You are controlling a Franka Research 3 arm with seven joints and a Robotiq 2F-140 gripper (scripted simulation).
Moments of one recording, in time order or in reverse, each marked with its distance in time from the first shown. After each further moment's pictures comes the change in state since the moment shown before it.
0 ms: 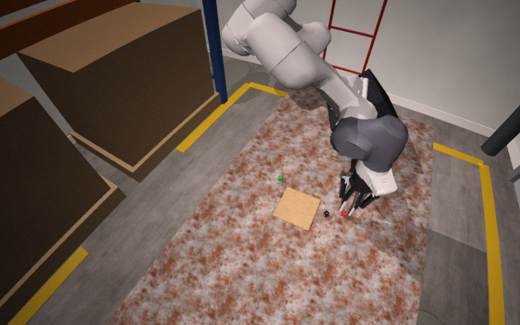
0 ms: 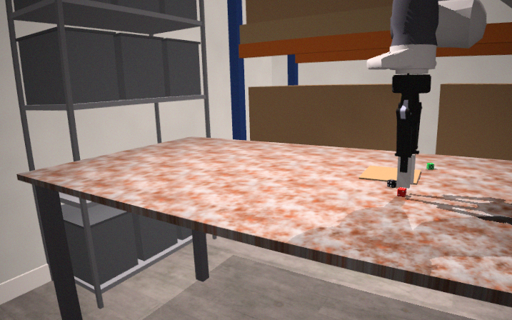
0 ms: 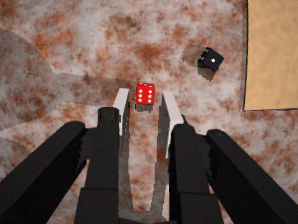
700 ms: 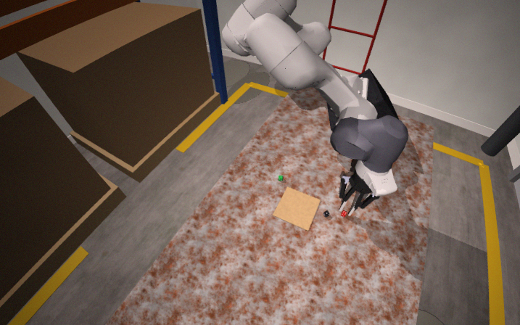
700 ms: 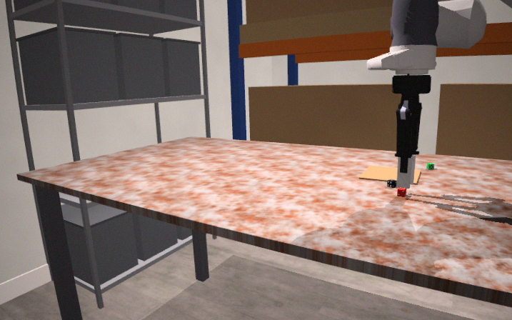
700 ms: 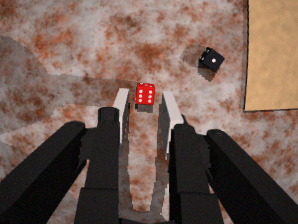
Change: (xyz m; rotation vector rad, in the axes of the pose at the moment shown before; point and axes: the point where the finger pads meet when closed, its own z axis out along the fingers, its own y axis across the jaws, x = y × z) arm 0.000 0.000 0.001 0.000 0.000 -0.001
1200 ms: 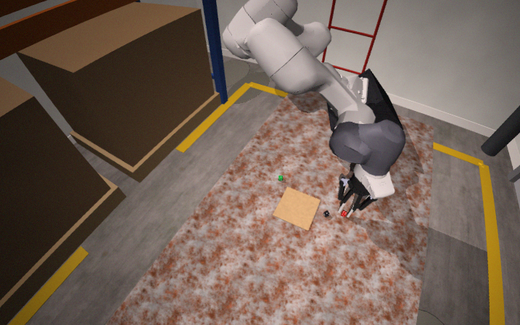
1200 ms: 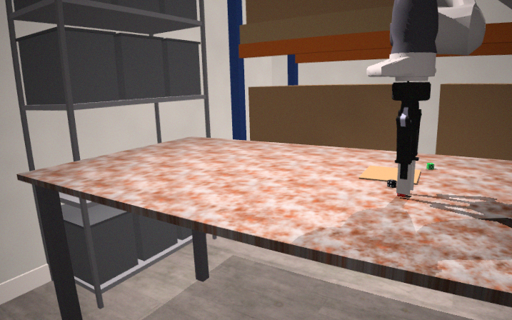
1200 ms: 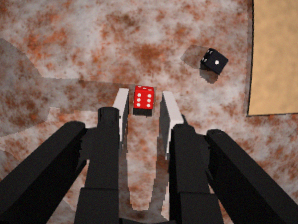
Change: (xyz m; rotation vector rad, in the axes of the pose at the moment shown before) arm 0.000 0.001 0.014 -0.004 -0.002 -0.004
